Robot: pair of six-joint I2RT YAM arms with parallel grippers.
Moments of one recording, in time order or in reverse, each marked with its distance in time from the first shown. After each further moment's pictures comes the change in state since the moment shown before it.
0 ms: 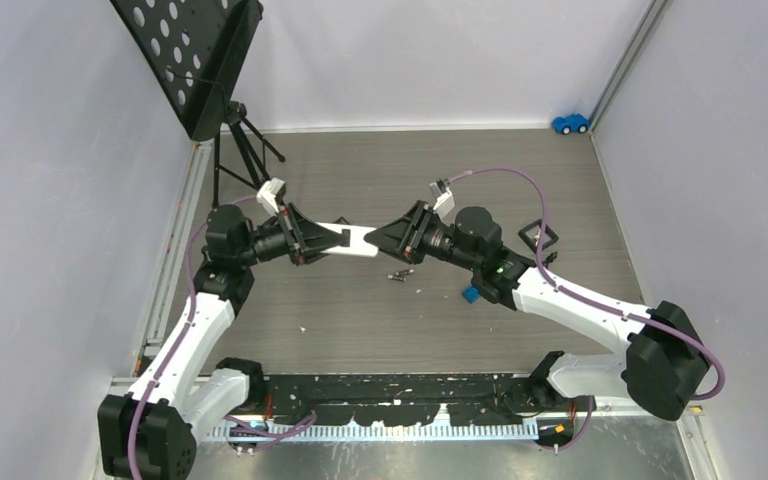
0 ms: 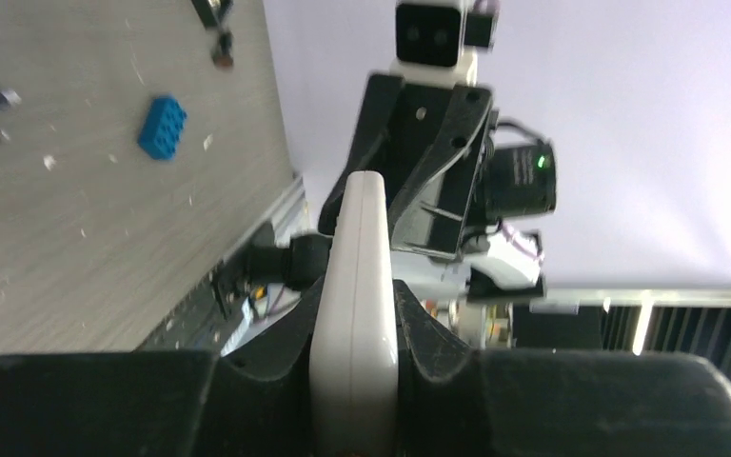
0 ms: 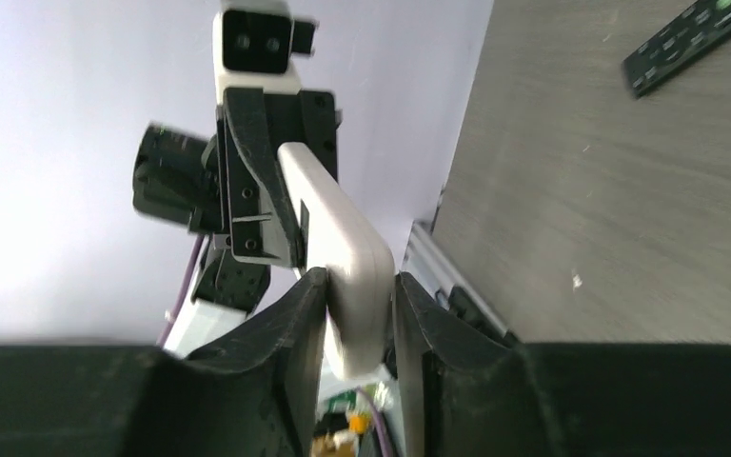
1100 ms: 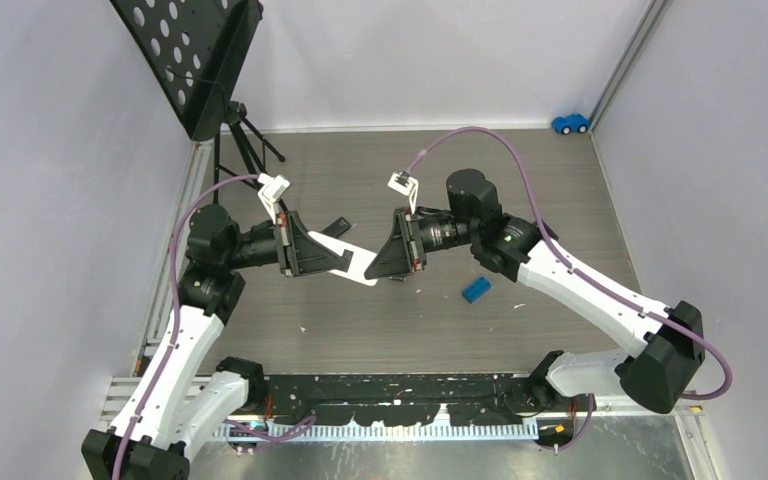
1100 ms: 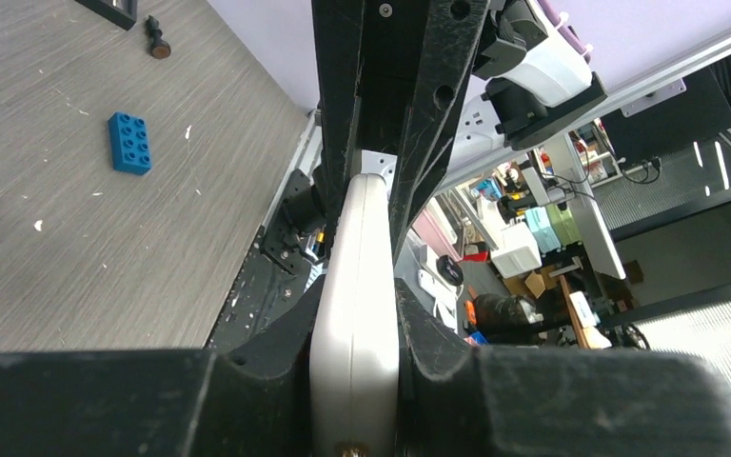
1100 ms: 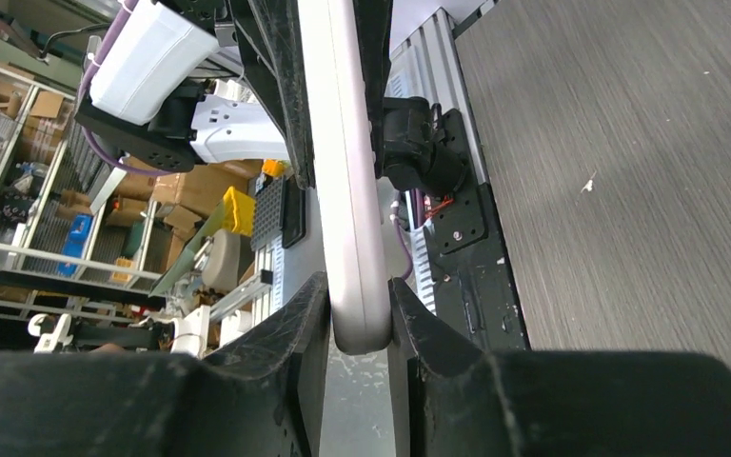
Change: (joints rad) left arm -0.066 -0.113 0.135 -0.116 0.227 0.391; right arm -0.022 0.029 0.338 -0.486 -0.614 -0.643
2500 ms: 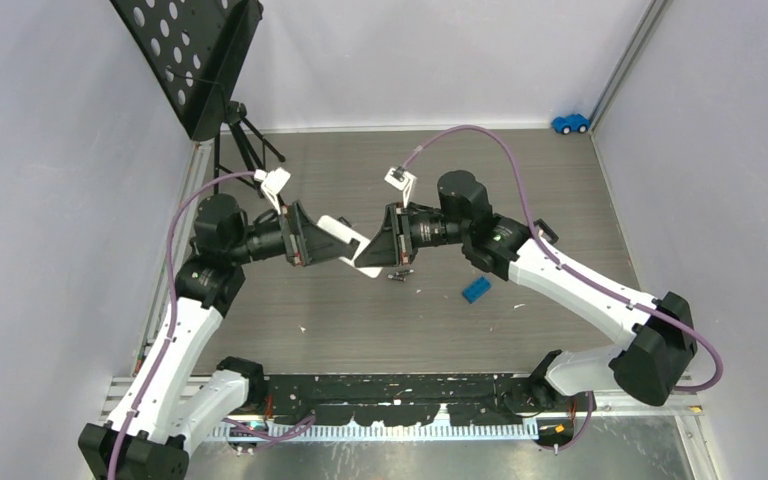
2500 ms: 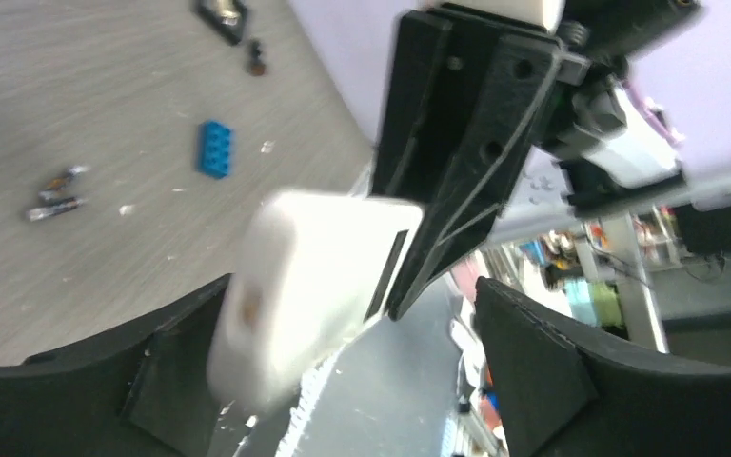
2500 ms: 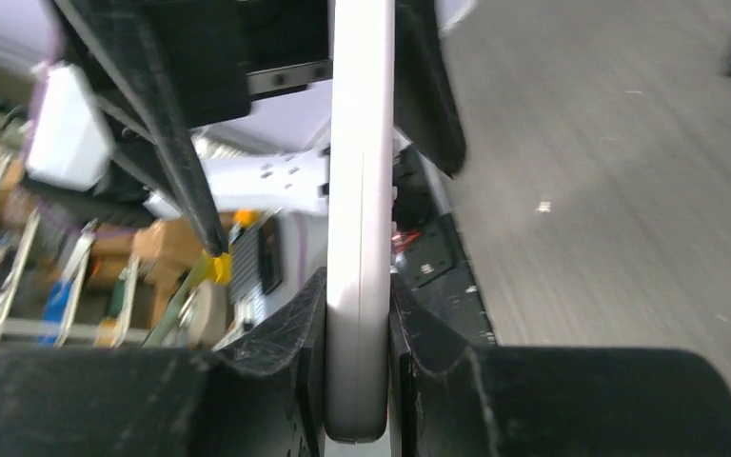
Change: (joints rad) left arm -0.006 0.038 0.060 -0.164 -0.145 0.091; right arm 0.007 0.063 0.001 0.104 0.077 0.076
